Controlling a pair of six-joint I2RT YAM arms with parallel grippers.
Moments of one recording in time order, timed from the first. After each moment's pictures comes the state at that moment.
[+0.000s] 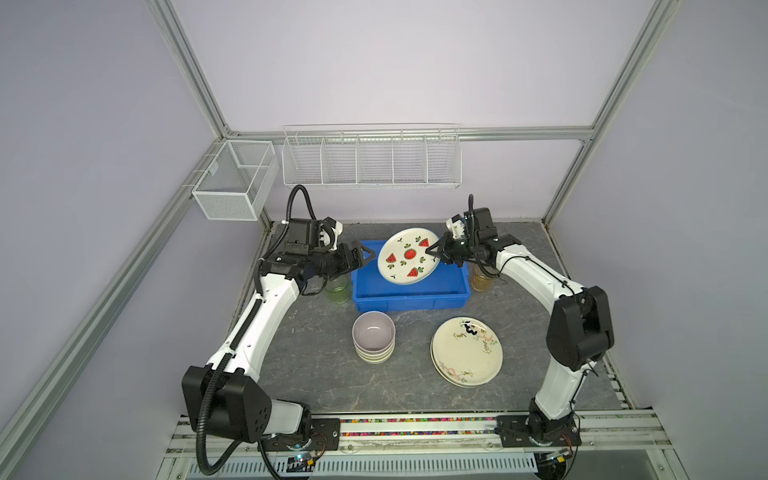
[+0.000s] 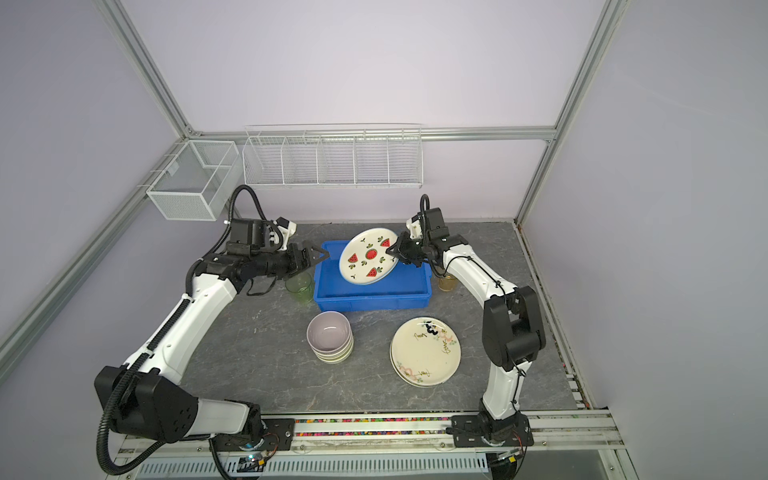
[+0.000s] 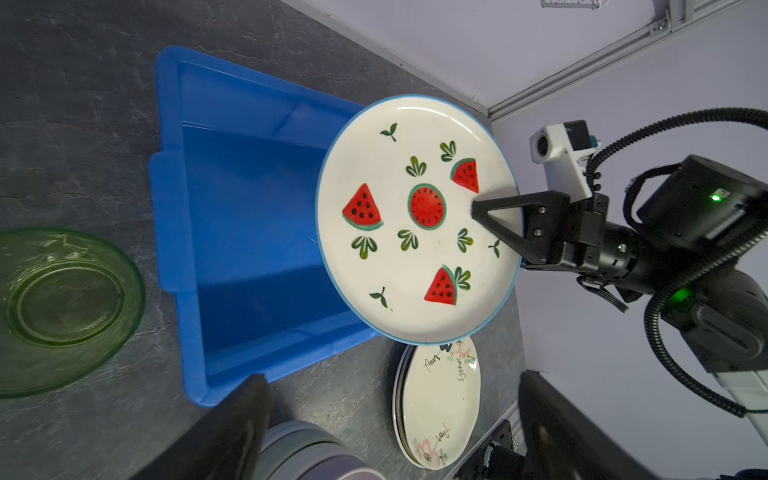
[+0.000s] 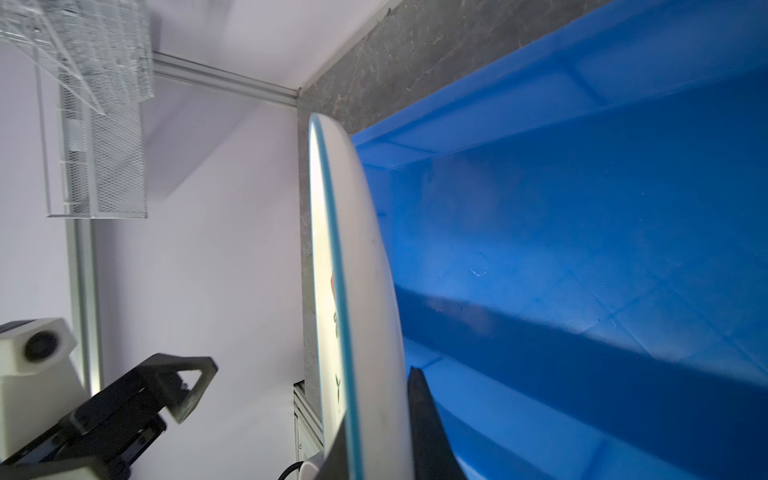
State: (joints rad) left arm -0.23 1.39 1.33 -0.67 0.57 -0.49; right arm 0.38 1.87 1.54 -0.42 -0.58 0.81
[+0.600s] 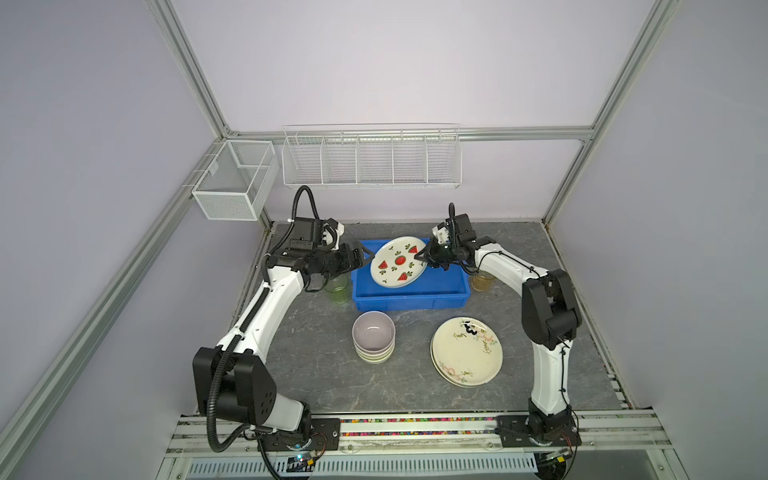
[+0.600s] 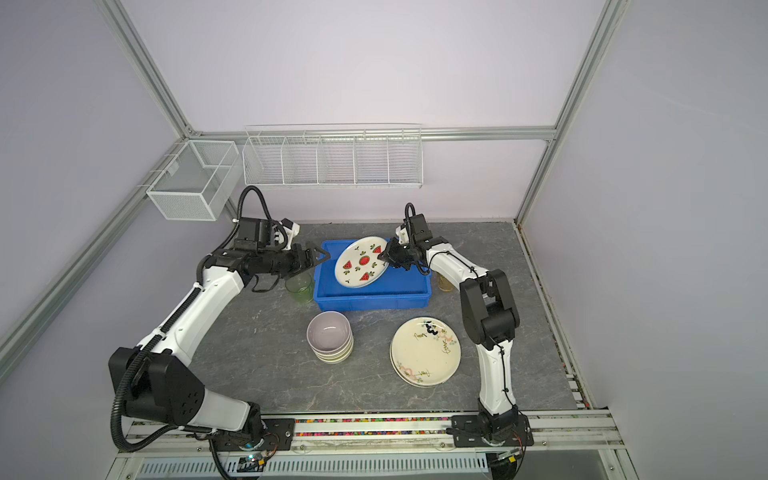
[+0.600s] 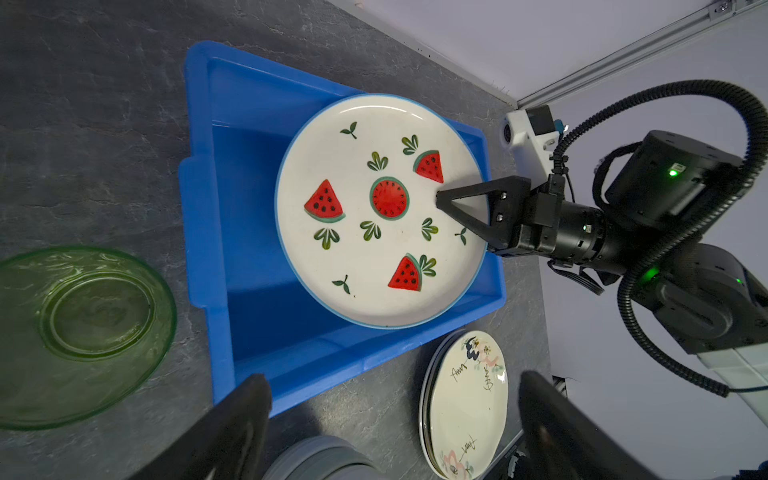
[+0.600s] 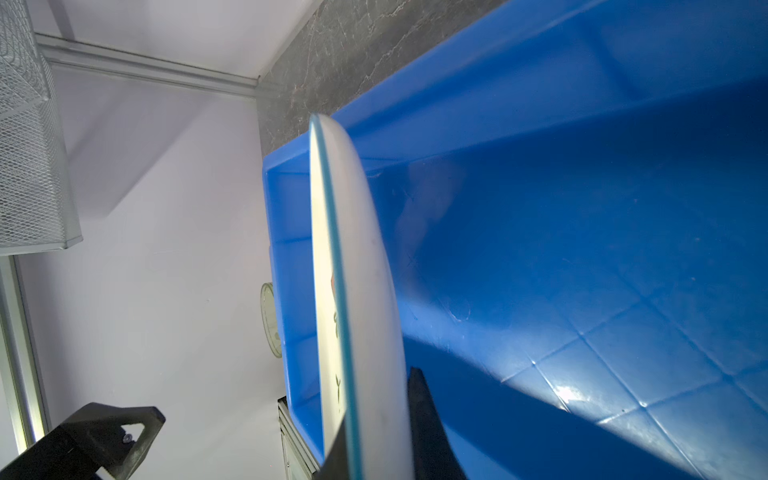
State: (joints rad) left arm -0.22 1.48 1.34 -0.65 0.55 -0.44; right arm 0.42 2.08 1.64 -0.37 -0.57 0.83
